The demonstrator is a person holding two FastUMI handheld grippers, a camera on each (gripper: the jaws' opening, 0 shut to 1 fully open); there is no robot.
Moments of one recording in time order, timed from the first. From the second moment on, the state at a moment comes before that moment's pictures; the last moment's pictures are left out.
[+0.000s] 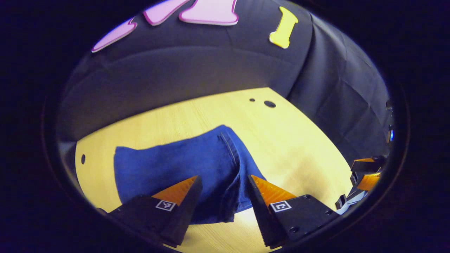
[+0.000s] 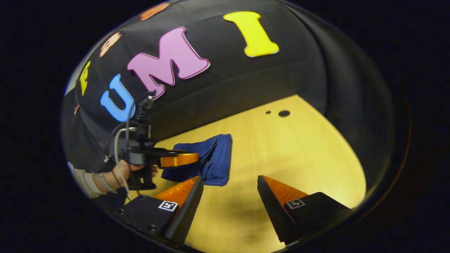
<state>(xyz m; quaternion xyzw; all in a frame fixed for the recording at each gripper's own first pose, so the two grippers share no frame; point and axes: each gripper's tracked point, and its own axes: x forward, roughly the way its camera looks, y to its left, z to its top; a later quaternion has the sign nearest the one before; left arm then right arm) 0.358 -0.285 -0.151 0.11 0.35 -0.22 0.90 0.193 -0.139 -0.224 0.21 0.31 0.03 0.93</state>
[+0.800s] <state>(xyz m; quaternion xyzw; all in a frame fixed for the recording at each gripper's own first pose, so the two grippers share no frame) 0.033 -0.225 0.077 0.07 0.05 -0.09 0.99 0.073 -0.005 0.017 -0.01 0.08 0.09 0.99</state>
